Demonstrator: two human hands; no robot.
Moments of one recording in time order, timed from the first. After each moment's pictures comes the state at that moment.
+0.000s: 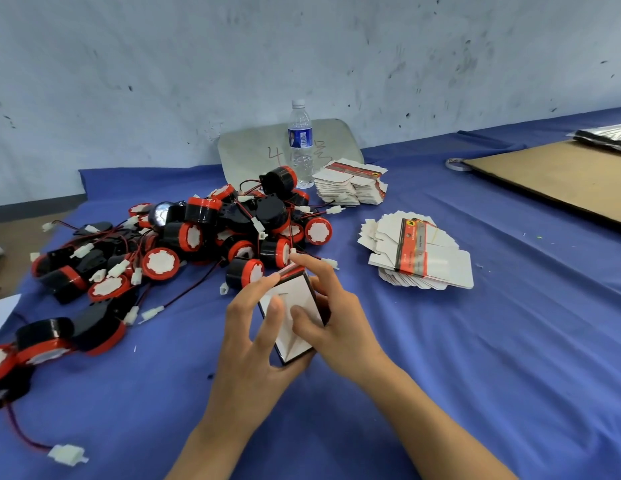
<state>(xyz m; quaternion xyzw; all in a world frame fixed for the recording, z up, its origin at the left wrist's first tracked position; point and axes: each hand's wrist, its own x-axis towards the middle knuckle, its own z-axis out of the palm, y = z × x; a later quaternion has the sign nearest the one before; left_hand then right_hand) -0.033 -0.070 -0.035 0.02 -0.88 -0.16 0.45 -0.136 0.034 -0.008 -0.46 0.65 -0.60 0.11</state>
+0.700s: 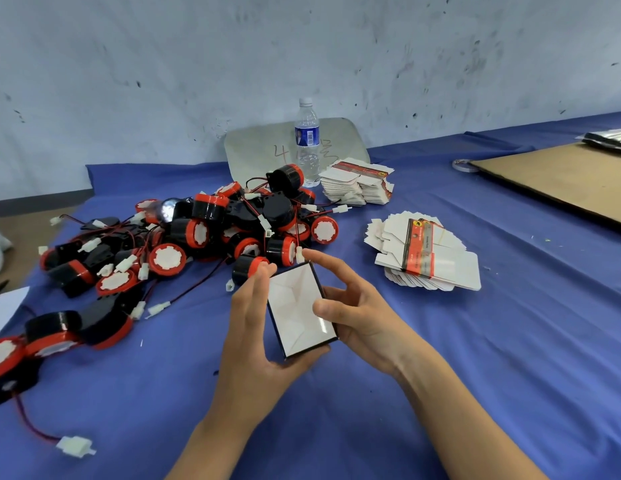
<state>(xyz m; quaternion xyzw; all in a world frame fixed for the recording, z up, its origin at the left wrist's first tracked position) -0.028 -0.062 -0.020 0.04 -0.85 -0.27 0.46 -0.156 0.045 0.003 -0.36 0.43 -0.70 0.44</state>
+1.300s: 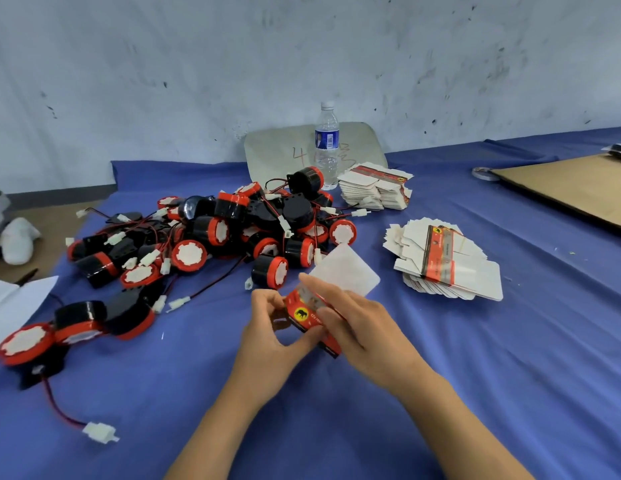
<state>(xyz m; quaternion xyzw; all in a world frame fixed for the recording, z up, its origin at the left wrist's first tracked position) -0.031 -0.083 -0.038 0.19 -0.78 -0.51 0.30 -0.143 0.040 -0.011 -0.60 0.67 -0.44 -0.03</state>
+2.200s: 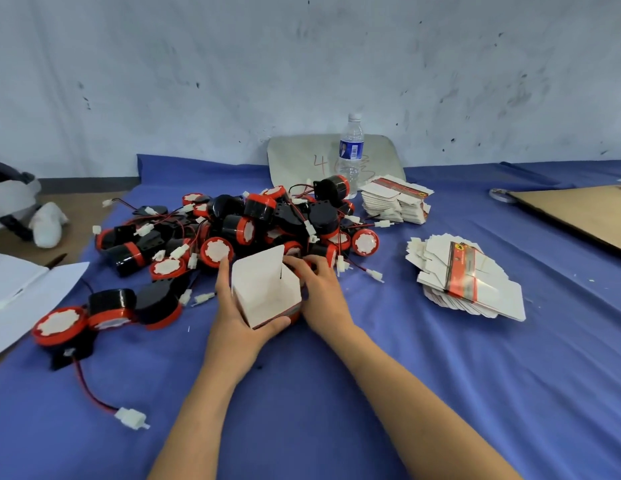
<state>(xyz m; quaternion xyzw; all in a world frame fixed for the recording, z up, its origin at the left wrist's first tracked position) -0.007 -0.151 -0.052 0.28 -0.74 -0.49 0.37 -0.162 -0.092 -0.053 -0.49 0.80 -0.35 -0.02</state>
